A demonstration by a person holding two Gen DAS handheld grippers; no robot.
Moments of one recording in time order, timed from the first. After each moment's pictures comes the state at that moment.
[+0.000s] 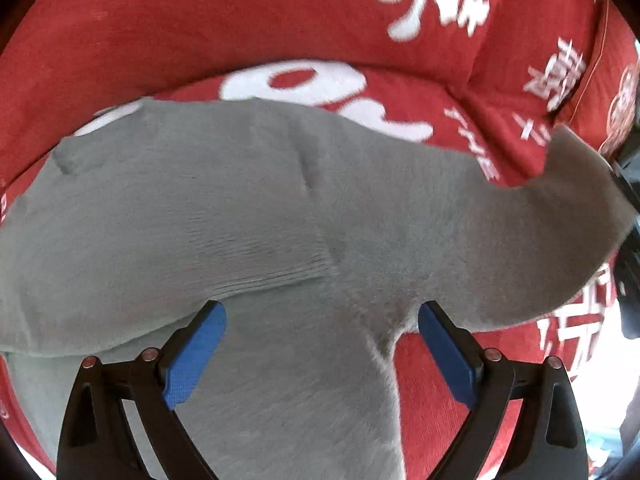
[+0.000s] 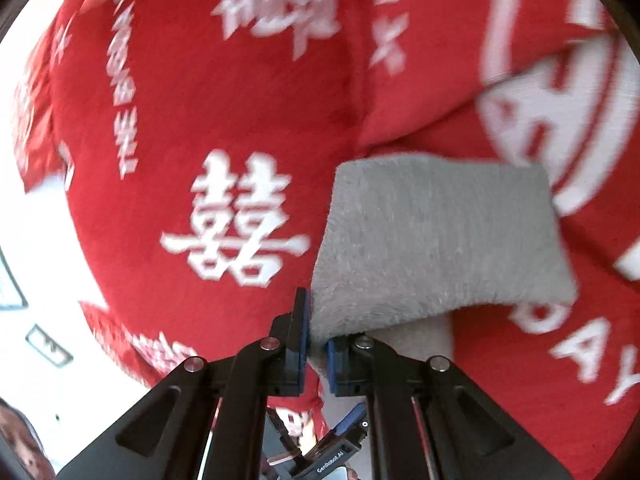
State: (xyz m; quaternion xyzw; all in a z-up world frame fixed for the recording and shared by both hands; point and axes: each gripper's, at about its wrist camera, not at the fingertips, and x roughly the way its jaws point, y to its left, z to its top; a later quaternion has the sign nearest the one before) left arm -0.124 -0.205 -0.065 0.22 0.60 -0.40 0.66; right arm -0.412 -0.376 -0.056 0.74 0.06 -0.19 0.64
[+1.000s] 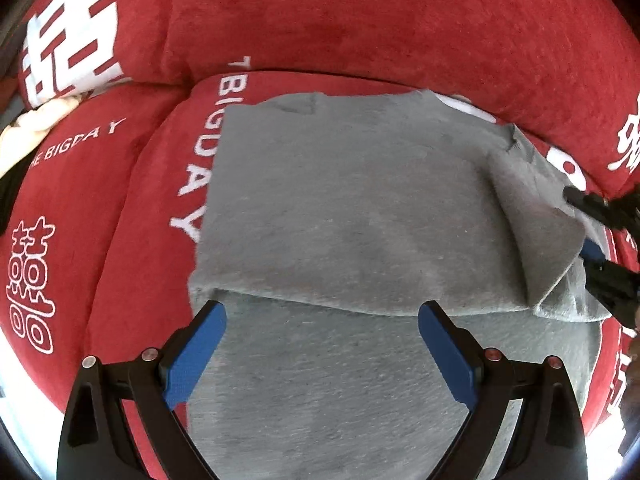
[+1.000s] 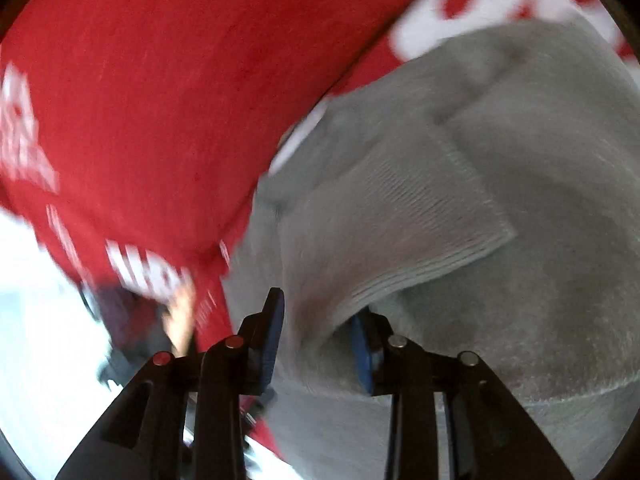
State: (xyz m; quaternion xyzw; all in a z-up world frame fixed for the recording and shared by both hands) left arm 0.049 0.032 -0.062 0.16 0.60 -0.23 0.75; right arm -0.094 -0.221 -0.106 0.63 0.37 -0.12 0.67
